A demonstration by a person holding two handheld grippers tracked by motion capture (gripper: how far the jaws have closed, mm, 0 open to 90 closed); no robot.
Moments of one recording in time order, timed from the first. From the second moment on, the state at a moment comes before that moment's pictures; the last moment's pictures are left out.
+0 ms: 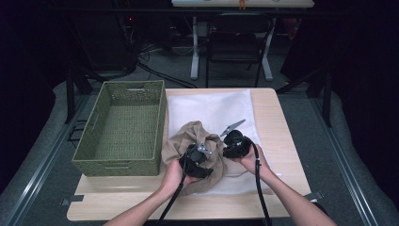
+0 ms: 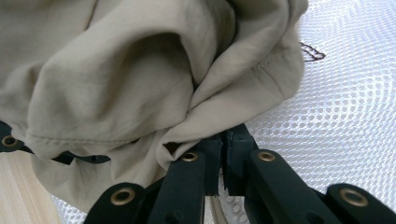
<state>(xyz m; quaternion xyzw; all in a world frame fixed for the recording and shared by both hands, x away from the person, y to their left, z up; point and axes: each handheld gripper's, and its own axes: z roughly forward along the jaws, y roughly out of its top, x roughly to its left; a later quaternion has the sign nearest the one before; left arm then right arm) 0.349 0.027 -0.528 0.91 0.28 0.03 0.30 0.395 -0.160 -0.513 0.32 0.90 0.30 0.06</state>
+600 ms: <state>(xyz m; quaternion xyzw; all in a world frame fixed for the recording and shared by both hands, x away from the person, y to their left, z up) 0.332 0.027 -0.502 0.90 0.27 0.08 0.33 0.398 -0.165 -0.511 0.33 0.89 0.31 0.05</state>
